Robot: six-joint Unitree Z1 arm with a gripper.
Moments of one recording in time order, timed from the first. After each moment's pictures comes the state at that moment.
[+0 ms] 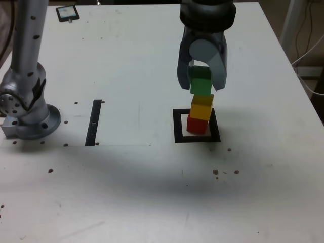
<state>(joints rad) -0.09 1.99 -1.80 1.43 0.07 0.10</state>
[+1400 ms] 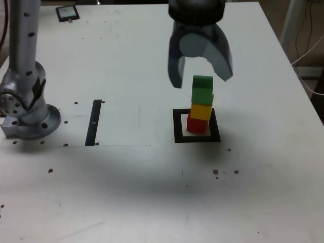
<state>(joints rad) -0.08 1.92 -1.74 1.45 0.01 0.07</state>
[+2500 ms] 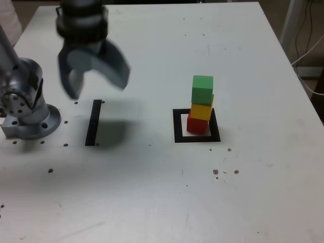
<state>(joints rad) 0.04 1.43 -0.90 1.20 -0.01 0.13</state>
